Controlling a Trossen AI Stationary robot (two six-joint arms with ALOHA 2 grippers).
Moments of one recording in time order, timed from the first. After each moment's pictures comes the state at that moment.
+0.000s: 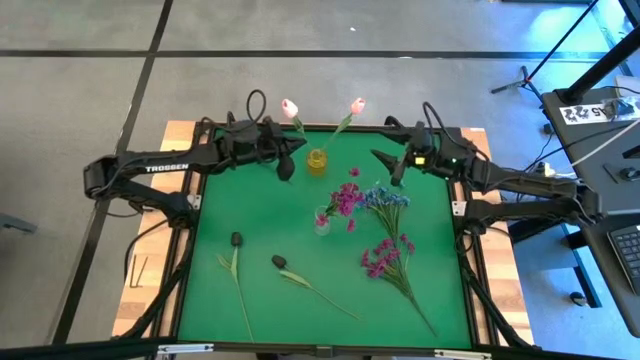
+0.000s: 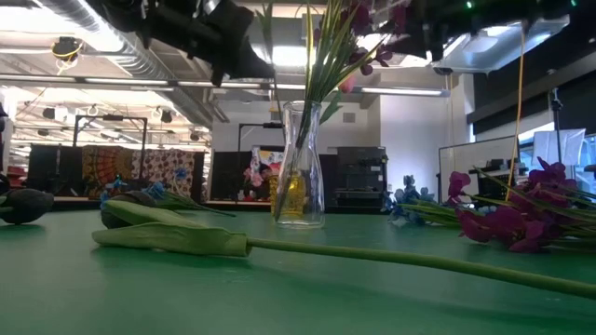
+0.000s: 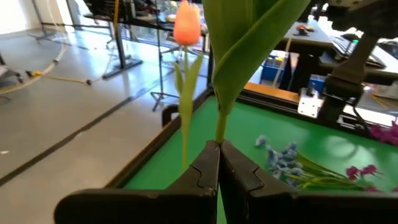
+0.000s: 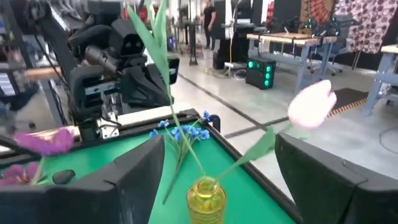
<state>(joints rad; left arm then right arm) 0.40 1.25 0.80 0.21 -0.06 -0.06 -0.31 0.91 0.67 0.20 0.11 0.02</state>
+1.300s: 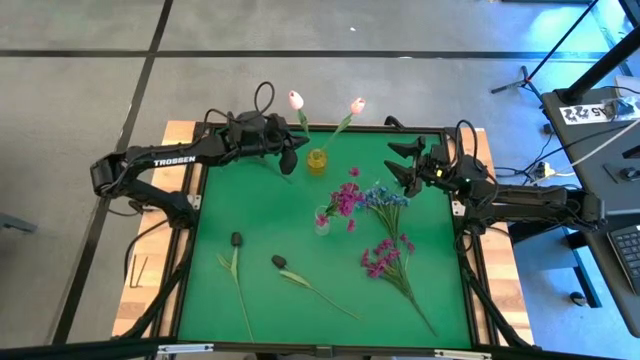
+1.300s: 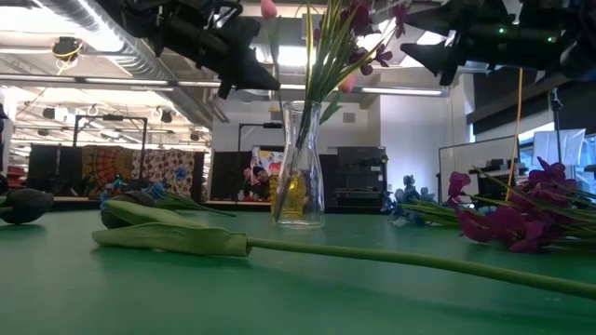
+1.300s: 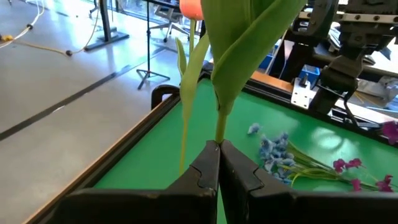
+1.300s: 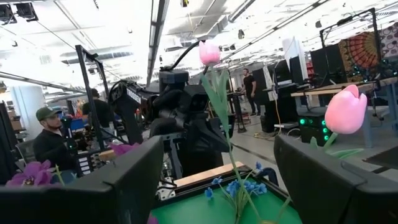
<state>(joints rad) 0.48 1.32 0.87 0.14 0.07 -0.12 -0.34 0.85 0.28 0.87 -0.06 0.23</state>
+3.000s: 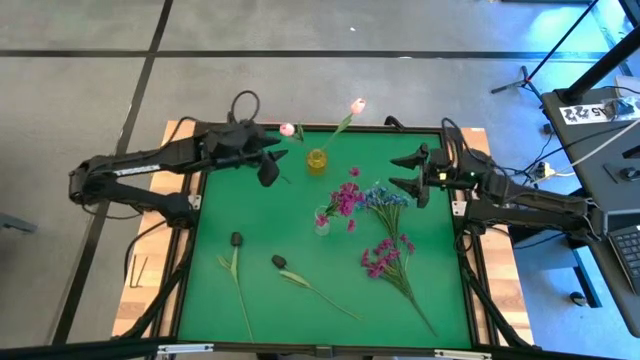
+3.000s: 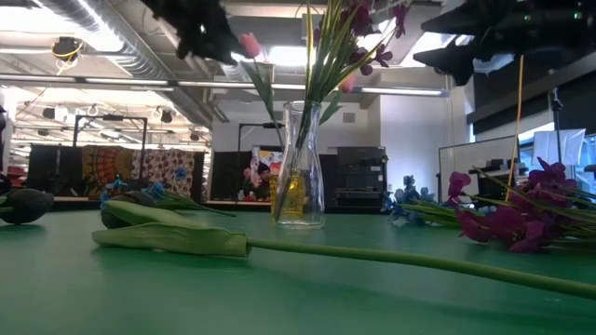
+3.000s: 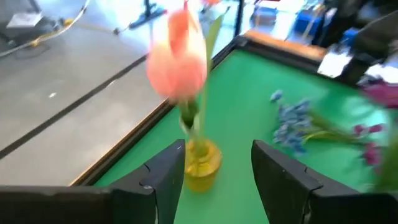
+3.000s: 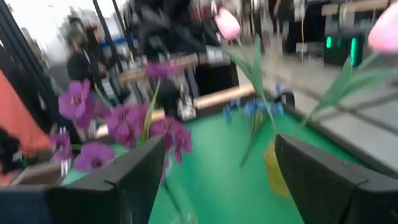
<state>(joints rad) 0.27 1.07 0.98 -0.38 -0.28 -0.16 -0.34 0.61 0.45 0.13 -0.22 0.21</state>
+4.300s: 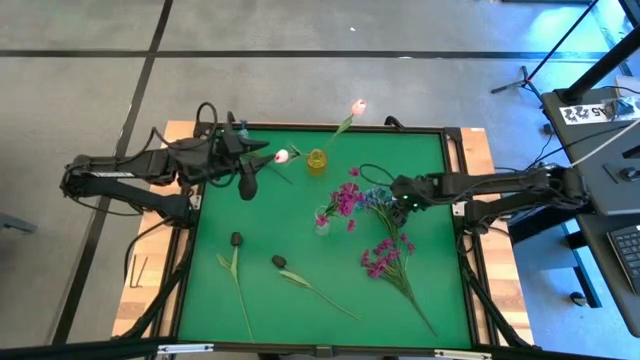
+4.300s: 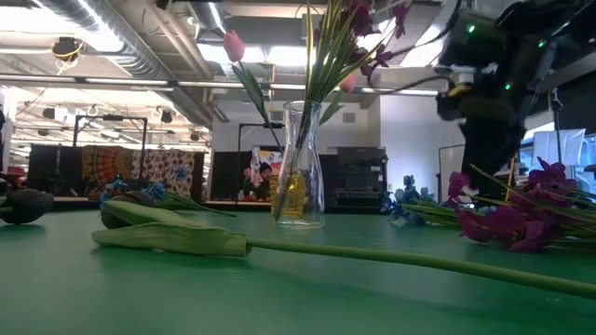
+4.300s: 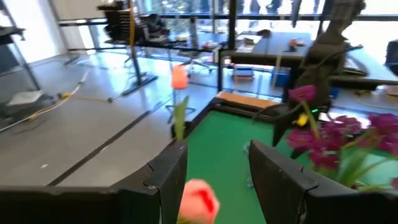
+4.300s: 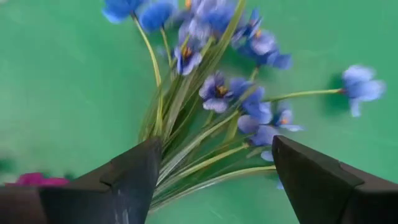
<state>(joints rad) 0.01 0.90 0.98 -0.30 -0.49 -0.06 -0.11 1.15 0.61 -0.63 0.12 0.52</state>
